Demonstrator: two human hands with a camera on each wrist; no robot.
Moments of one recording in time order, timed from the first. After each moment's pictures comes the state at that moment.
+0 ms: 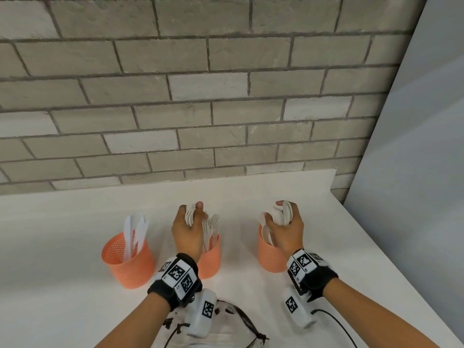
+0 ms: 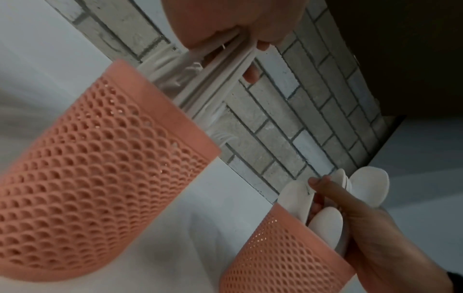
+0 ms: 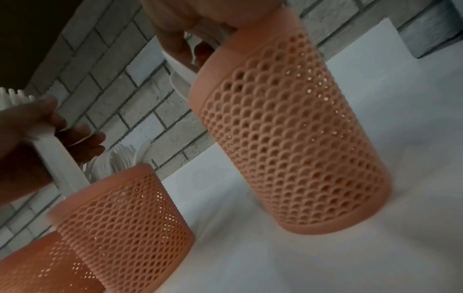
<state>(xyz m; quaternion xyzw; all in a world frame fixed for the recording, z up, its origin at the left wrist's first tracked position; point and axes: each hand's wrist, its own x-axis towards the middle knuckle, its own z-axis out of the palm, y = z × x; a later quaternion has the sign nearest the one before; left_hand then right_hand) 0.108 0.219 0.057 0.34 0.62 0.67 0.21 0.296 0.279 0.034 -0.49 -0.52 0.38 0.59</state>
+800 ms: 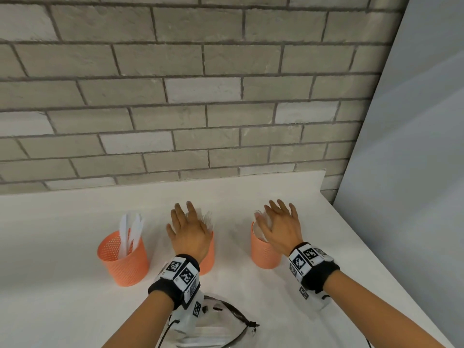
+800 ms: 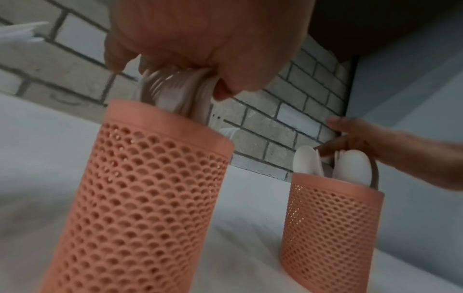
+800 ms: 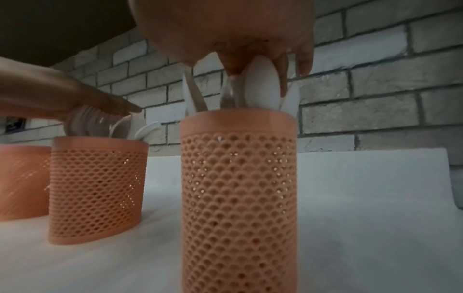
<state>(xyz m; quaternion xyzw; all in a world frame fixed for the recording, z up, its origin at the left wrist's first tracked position) 0.114 0.212 0.041 0.51 0.82 0.25 0.05 0.317 0.274 0.046 -0.57 -0.81 0.04 0.16</state>
